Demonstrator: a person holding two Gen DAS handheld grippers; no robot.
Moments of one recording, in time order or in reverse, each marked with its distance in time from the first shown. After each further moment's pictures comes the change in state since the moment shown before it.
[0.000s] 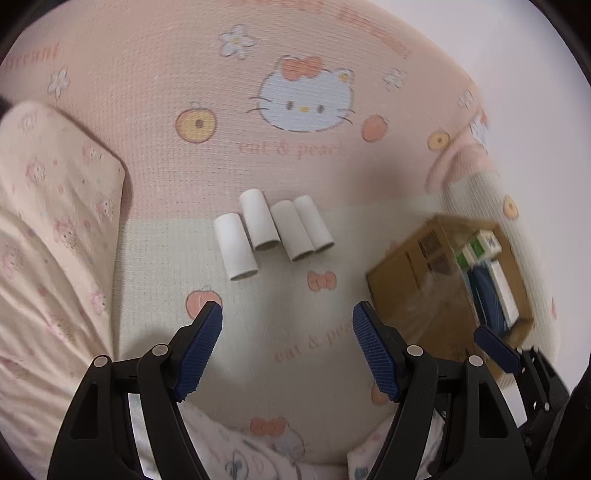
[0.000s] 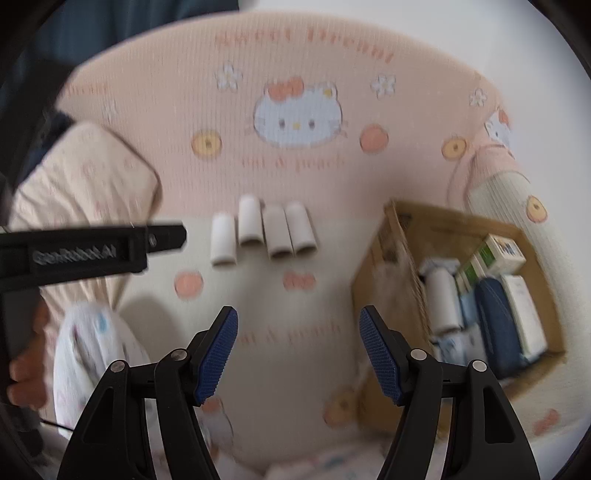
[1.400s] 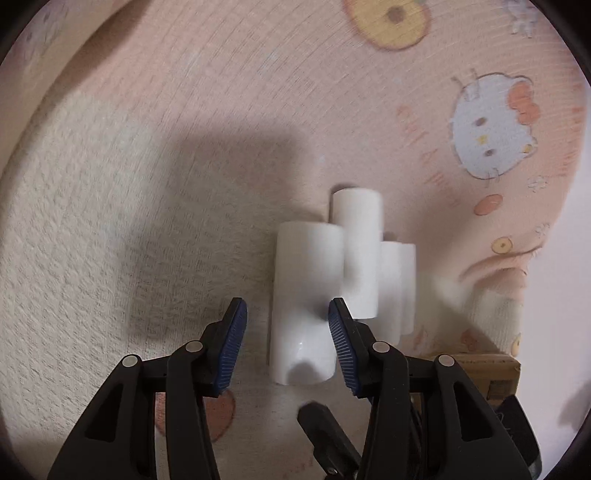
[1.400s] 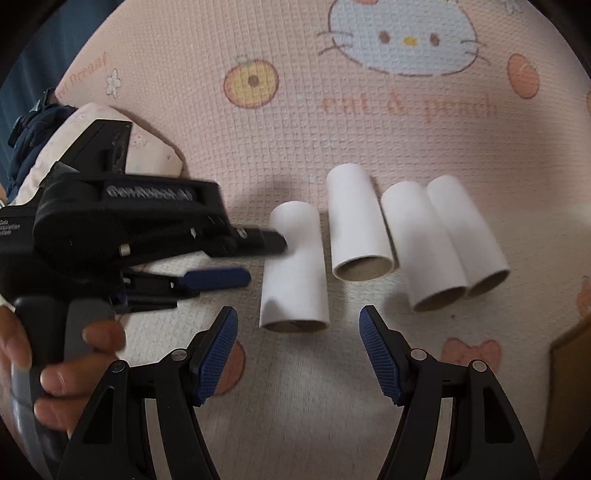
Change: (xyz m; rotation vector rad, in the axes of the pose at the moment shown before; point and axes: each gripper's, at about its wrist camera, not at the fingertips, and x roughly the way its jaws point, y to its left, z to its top) left arm 0.222 0.146 0.034 -0.496 0.164 -0.274; right arm 0.244 0.061 0.016 0.039 0.042 0.361
